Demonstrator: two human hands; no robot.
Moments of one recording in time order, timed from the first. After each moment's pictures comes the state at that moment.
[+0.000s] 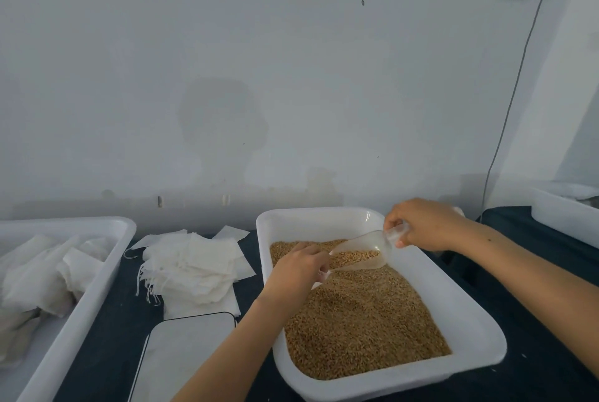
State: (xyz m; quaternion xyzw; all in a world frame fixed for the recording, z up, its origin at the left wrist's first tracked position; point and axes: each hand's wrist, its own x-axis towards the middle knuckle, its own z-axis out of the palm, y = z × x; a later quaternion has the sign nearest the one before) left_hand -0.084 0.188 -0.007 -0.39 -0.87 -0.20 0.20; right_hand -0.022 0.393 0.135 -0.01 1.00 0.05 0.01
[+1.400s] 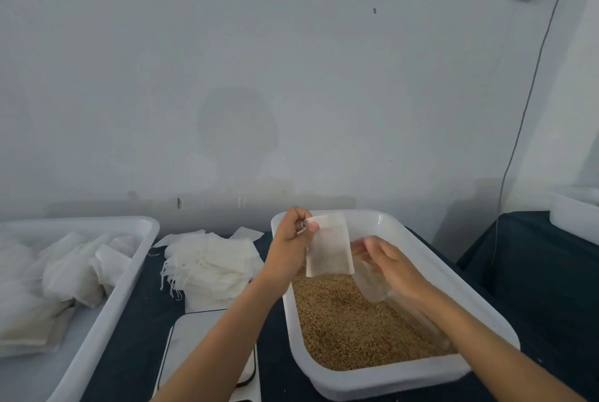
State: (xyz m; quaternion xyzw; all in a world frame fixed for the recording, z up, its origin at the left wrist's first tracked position) left_hand -0.056 0.159 0.047 -0.20 -0.65 -0.73 0.04; right_hand -0.021 0.348 0.035 -0.01 0.89 -0.45 -0.07
